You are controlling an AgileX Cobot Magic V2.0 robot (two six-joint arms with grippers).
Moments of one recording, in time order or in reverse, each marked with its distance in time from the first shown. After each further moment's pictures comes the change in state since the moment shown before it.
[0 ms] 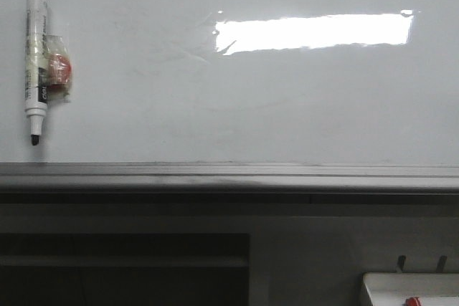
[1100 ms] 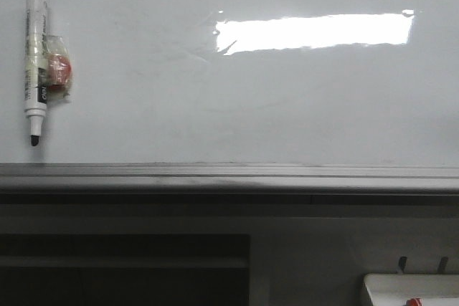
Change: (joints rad) left arm -0.310 0.024 0.049 -0.263 -0.161 0.177; right arm 0.233 0.016 -0.006 0.015 0.023 -0.010
